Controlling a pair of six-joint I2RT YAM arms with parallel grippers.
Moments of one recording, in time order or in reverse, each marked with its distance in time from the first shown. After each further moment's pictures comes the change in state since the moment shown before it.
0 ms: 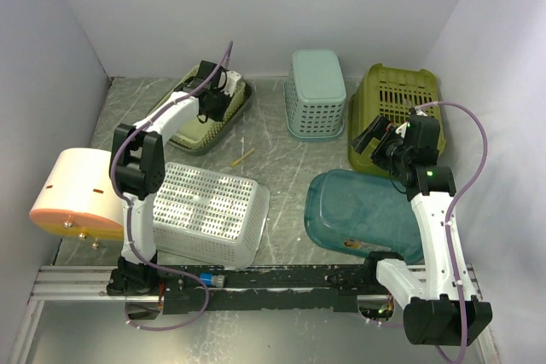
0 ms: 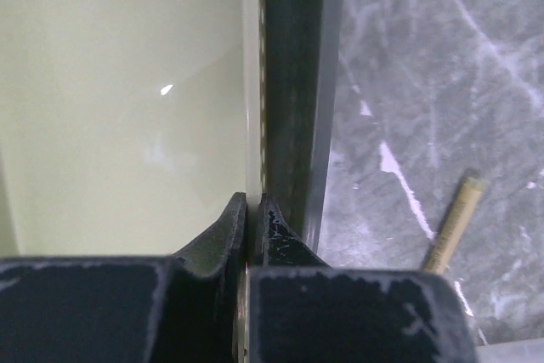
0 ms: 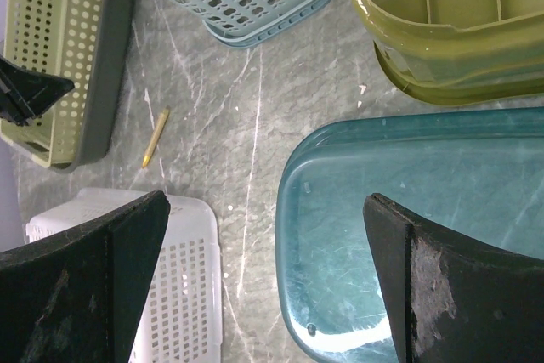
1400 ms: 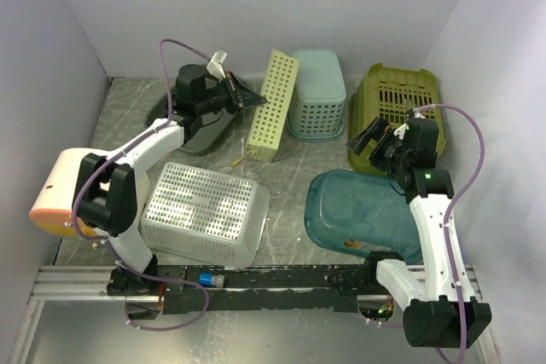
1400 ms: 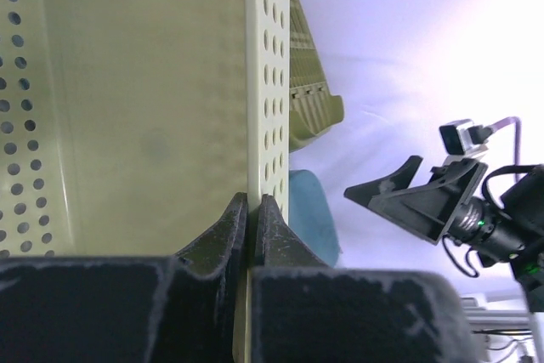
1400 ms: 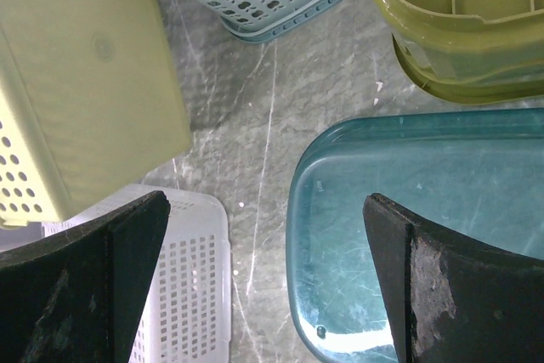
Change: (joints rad) left arm -0.059 -0.414 -0.450 0.769 0.570 -1.070; right arm 0.000 -0.015 -0.040 0.040 -0.039 0.022
